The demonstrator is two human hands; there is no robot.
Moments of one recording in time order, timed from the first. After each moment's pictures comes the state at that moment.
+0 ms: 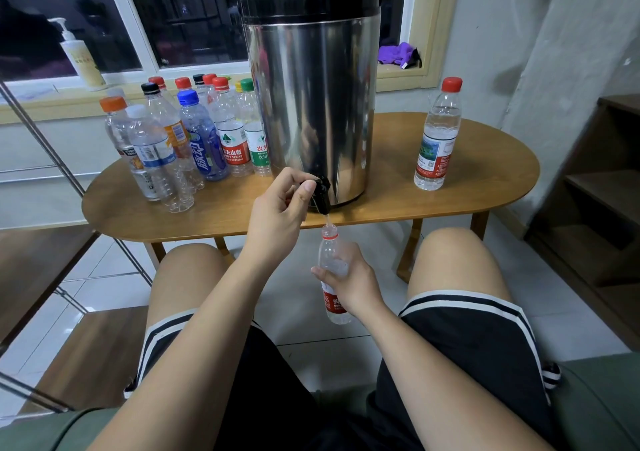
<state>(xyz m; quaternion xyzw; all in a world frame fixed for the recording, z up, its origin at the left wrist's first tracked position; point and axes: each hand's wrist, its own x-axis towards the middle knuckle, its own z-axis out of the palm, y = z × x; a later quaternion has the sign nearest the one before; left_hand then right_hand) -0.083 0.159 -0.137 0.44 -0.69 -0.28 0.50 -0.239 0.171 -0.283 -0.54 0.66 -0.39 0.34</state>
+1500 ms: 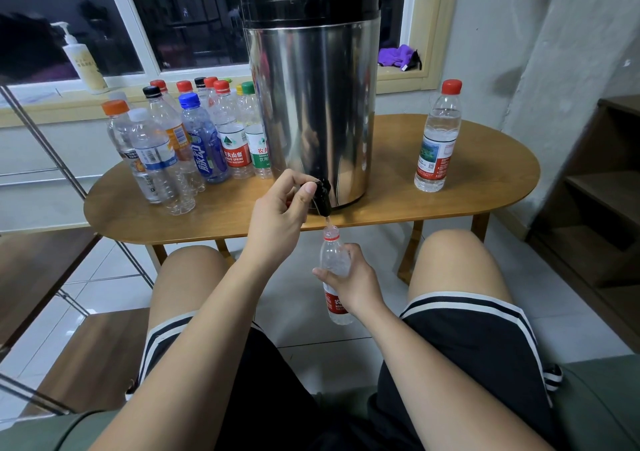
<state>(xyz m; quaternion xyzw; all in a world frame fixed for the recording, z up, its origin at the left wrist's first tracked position) -0.082 0.157 -0.136 0.44 -0.70 -0.27 0.50 -0.240 0.174 -0.276 -0.54 0.67 -0.39 0.33</state>
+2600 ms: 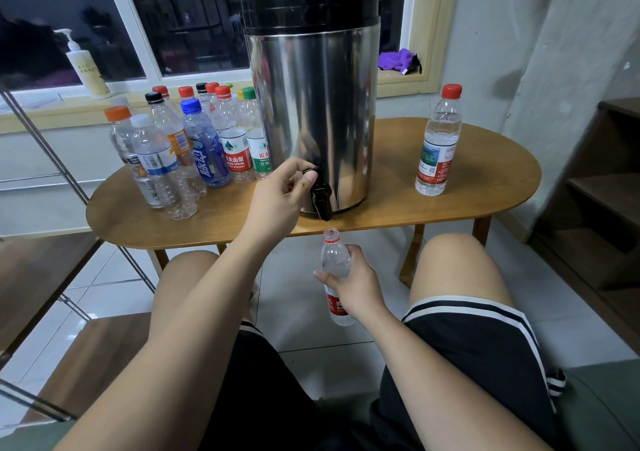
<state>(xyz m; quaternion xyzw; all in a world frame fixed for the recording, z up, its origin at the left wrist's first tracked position) -0.081 0.123 -0.114 0.46 -0.72 -0.23 0.46 -0.239 0.169 -0.276 -0.53 0.66 -0.41 0.33</state>
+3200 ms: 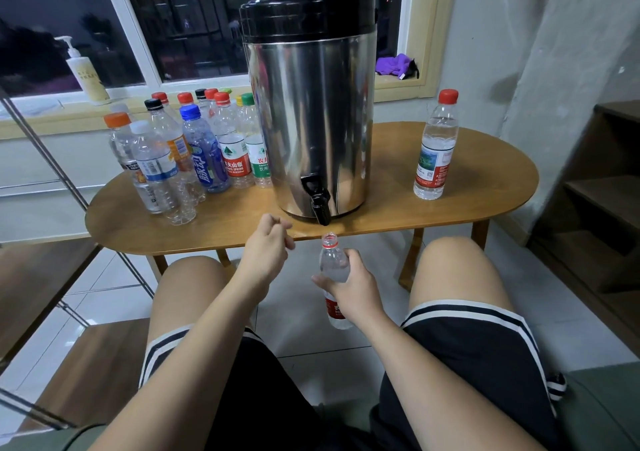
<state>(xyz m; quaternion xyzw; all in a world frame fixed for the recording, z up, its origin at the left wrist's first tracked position) -0.064 0.141 -0.169 0.60 -0.54 -0.42 0.42 -0.237 0.172 -0.273 -0.54 0.66 -0.41 0.33</state>
